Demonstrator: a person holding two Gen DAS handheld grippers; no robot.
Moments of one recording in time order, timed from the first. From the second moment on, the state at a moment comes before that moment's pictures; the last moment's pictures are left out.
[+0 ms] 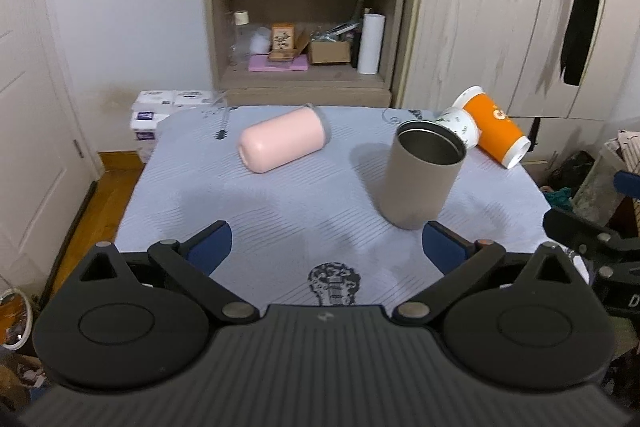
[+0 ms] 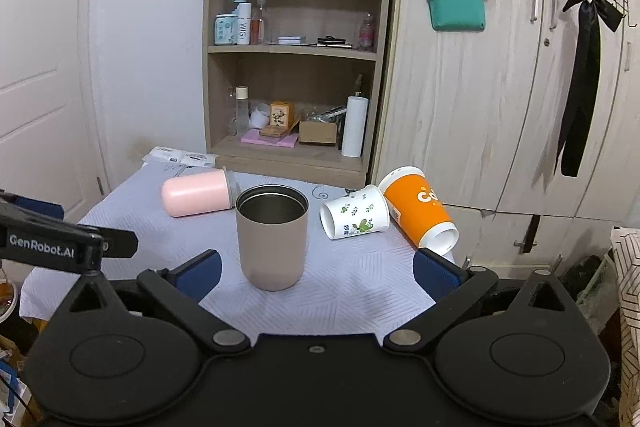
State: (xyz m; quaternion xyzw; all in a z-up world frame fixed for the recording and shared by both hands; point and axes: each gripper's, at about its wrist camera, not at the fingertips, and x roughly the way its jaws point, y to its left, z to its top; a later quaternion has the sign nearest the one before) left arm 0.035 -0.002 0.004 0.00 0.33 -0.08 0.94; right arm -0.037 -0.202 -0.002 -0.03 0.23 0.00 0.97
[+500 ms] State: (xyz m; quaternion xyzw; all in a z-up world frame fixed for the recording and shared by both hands) left arm 0.022 0.007 0.009 0.01 0.31 -0.05 0.95; right arm -0.045 -0.190 0.006 -0.05 0.22 -0.04 0.97
